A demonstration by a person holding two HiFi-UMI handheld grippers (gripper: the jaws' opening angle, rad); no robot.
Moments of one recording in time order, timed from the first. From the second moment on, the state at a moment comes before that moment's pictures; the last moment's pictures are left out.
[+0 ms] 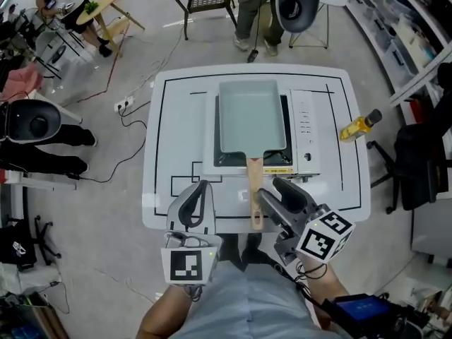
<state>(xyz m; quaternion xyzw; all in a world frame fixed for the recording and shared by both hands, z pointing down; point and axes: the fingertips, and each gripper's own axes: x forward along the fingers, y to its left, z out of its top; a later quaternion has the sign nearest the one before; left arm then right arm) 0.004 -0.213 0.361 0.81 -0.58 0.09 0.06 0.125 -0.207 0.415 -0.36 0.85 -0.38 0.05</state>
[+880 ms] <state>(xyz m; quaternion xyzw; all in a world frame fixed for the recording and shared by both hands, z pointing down) -0.042 -0.315 0.407 0.80 -0.58 0.07 0.15 0.077 -0.270 0.468 -0.23 0.77 -0.59 0.06</state>
